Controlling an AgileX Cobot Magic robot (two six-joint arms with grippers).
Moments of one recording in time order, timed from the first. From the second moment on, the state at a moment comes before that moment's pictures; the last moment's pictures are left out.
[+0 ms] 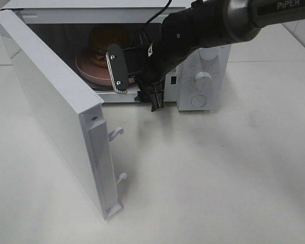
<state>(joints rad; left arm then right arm) -0.02 -0.01 -0.50 -0.26 1.05 0.18 0.60 2.10 -1.48 -0.07 0.24 -1.18</state>
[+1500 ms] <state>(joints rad) -0.02 -0.01 -0.50 -0.26 1.05 0.18 0.60 1.54 -0.84 -0.07 0.13 -0.85</state>
